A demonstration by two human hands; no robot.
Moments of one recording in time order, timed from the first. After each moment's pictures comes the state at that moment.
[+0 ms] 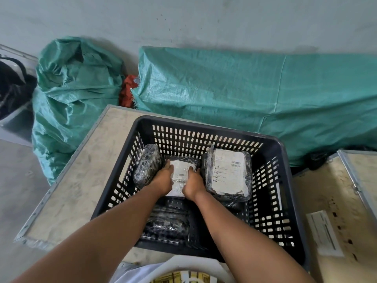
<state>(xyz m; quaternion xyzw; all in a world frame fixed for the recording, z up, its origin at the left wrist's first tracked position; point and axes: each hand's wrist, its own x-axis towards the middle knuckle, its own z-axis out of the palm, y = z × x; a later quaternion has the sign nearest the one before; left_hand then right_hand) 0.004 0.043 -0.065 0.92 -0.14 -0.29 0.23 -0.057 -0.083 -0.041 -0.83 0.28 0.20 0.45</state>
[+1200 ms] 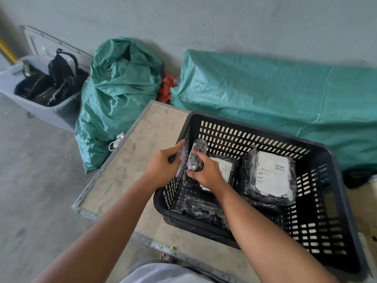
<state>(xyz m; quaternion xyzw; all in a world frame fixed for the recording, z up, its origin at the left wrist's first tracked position) -0.023 0.179 0.028 0.85 -0.10 -0.10 0.50 -0.047 -0.015 -0.020 -0.87 0.06 0.09 0.49</state>
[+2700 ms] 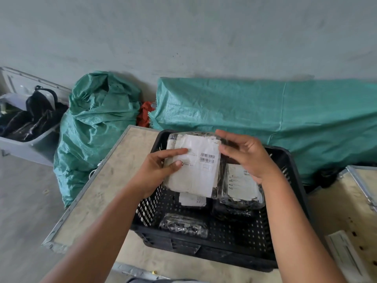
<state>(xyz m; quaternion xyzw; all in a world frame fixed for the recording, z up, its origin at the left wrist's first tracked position) -0.045 0.133 0.105 0.59 -0.21 -0.20 0.75 -0.108 -0.140 0.161 -0.74 -0.04 -0.03 0.67</state>
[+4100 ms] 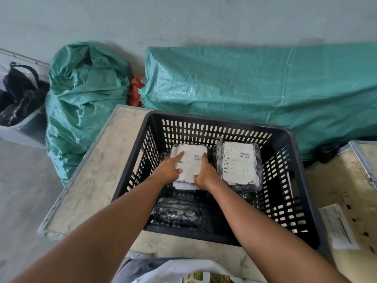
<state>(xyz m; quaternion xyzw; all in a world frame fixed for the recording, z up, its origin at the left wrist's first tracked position) 0.011 0.065 -0.046 0.91 -0.13 -0.28 0.28 -0.064 -0.088 -0.017 -0.89 0.23 0.22 0.34</state>
